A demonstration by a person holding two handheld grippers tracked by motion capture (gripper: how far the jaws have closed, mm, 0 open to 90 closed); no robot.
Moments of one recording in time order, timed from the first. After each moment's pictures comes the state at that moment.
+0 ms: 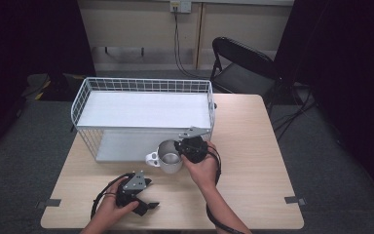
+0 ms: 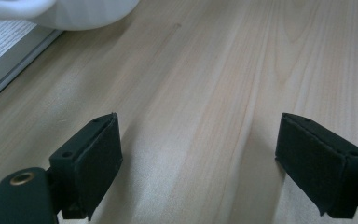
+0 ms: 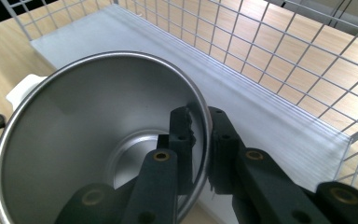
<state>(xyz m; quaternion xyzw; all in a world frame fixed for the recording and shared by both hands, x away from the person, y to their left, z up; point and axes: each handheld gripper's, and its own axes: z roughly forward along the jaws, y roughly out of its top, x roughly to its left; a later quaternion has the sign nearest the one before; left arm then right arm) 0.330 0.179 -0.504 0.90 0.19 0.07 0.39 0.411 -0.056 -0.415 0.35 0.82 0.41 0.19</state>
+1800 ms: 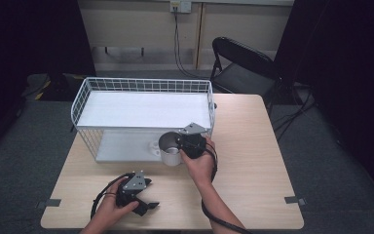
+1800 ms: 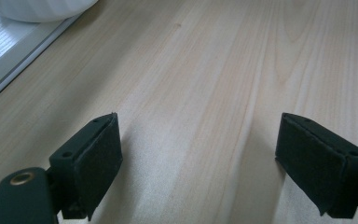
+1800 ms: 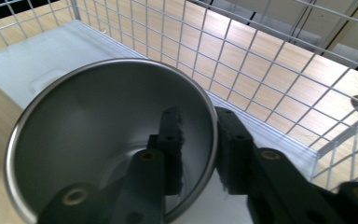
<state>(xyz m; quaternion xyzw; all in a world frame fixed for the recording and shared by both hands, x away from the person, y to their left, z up) 0.330 0.179 -0.504 0.90 0.19 0.07 0.39 0.427 -0.052 -0.424 0.37 0.79 0.41 0.25</state>
